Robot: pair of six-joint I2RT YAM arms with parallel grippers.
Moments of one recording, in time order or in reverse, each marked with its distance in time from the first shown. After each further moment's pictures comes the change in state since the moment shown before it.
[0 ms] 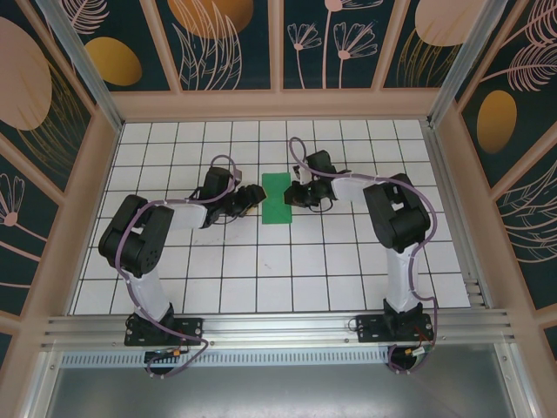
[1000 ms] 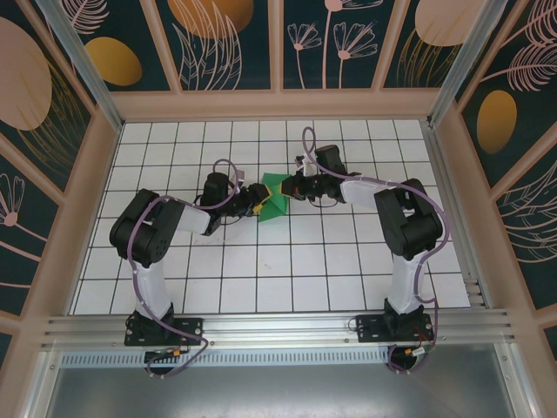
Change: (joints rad) left arm 0.000 0.108 -0.055 0.377 0.112 -0.187; right arm -0.023 -0.103 -0.093 0.219 -0.214 0.193
